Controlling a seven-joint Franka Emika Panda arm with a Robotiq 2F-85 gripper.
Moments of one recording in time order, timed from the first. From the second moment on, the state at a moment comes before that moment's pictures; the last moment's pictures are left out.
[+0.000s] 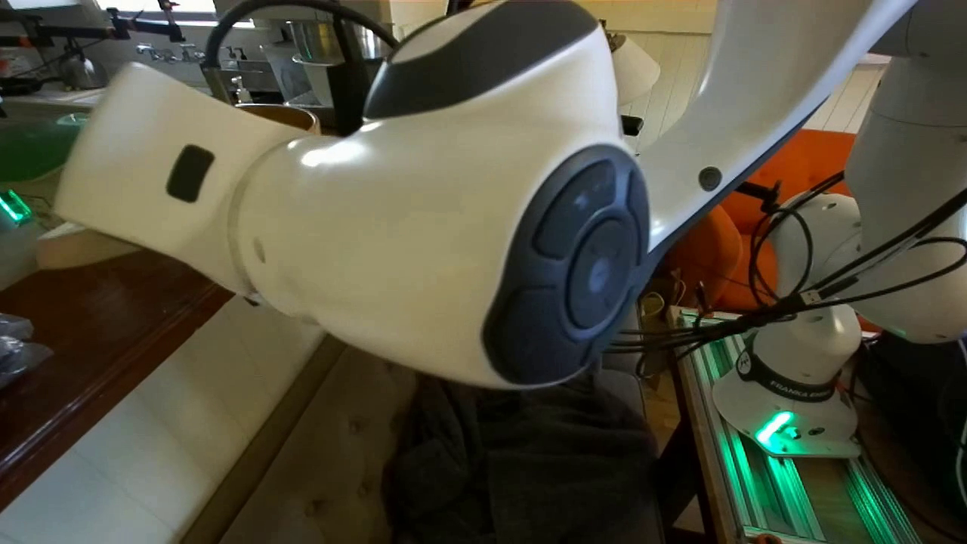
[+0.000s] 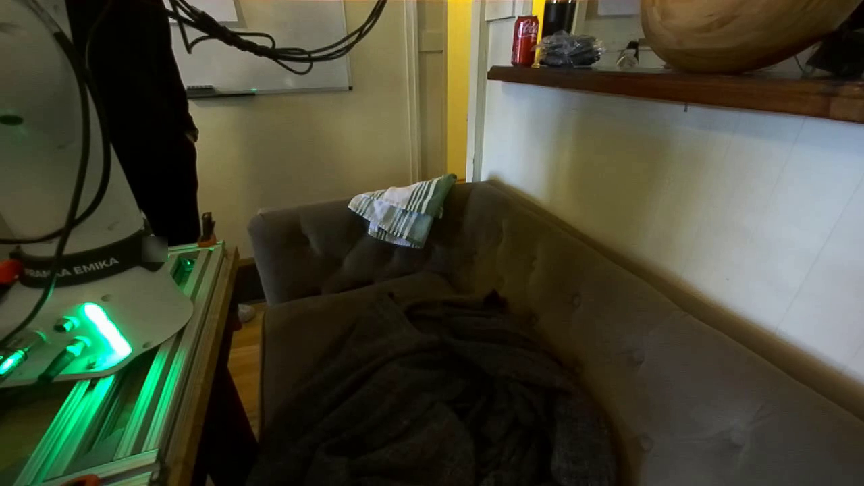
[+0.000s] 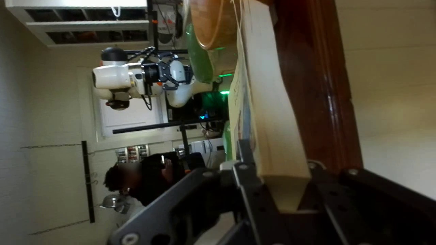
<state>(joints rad) 0.36 0.19 0.31 -1.74 -1.54 2.09 0.32</state>
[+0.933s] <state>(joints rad) 0.34 0.18 0.31 -1.93 -1.32 2.57 0.33</state>
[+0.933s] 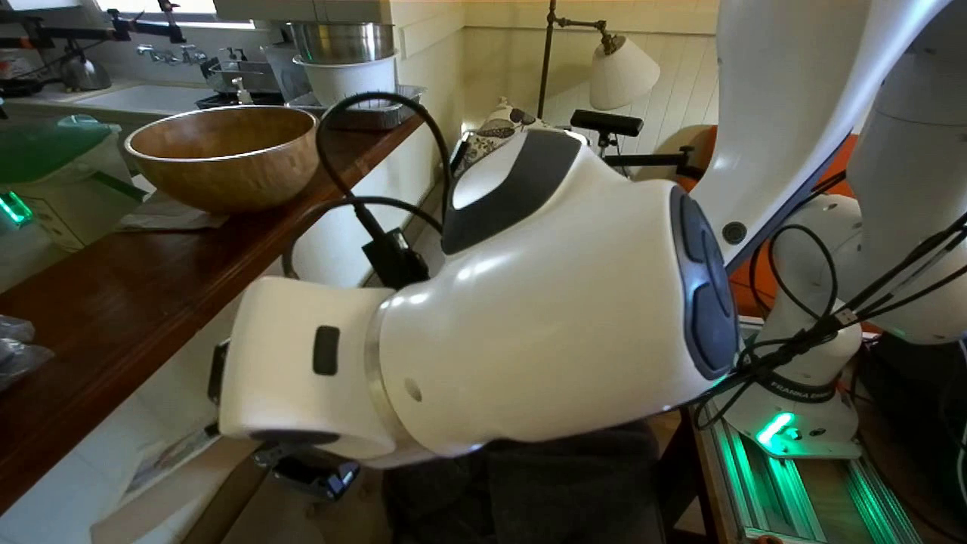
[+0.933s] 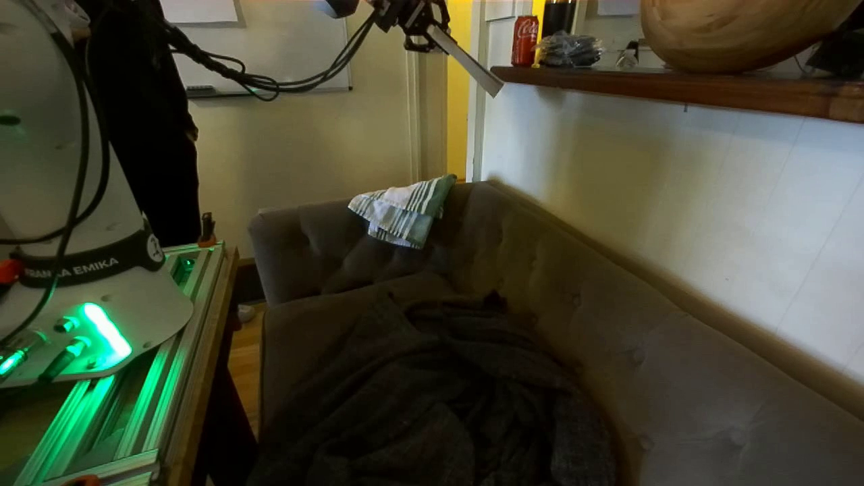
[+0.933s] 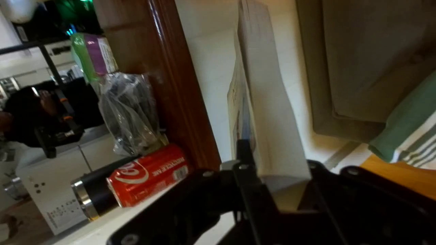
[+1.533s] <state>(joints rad) 0.35 0.30 0.30 -1.95 -1.56 2.61 0.32</state>
